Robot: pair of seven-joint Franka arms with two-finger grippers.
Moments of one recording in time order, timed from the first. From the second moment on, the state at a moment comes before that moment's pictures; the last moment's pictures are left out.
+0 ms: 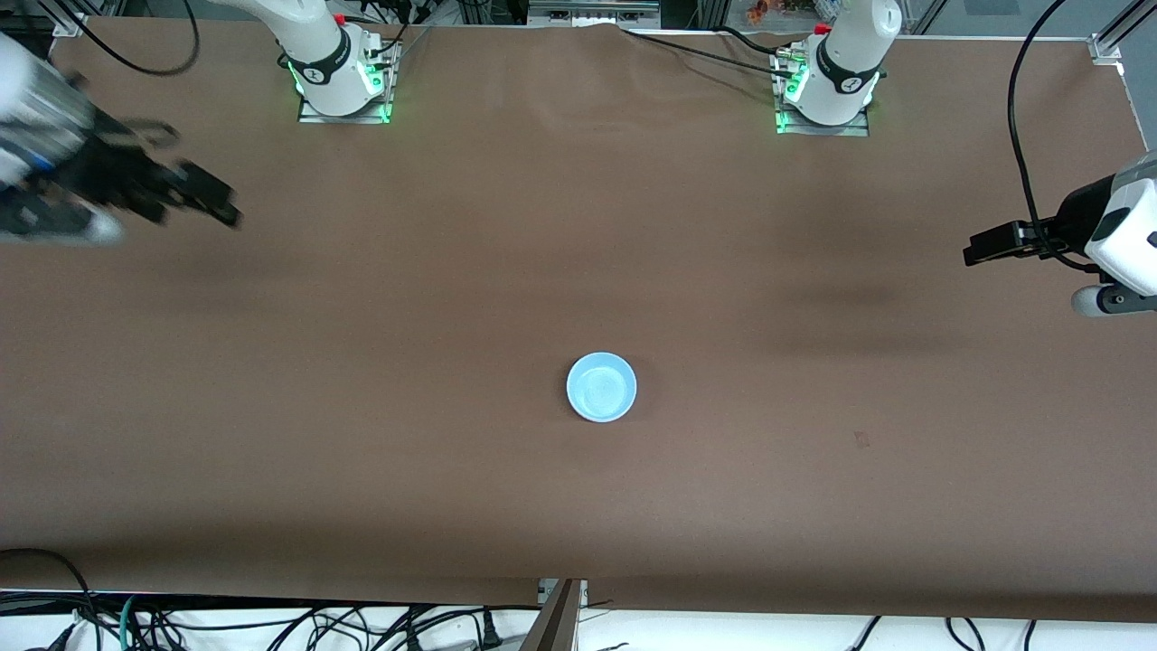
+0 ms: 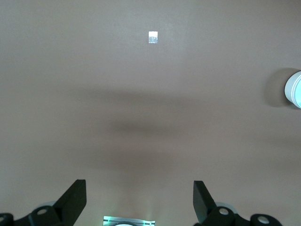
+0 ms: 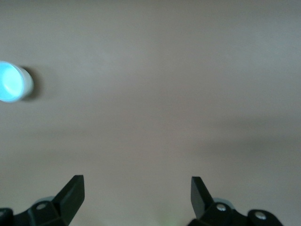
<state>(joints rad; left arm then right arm) 0.07 0.22 -0.08 -1.36 -0.04 1.39 -0.15 0.59 -0.05 -0.49 -1.59 0.06 1.51 0.17</state>
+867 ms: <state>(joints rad) 0.07 0.23 -0.08 -1.35 -0.04 1.39 -0.15 0.59 -0.06 -0.49 -1.63 -0.01 1.51 0.06</state>
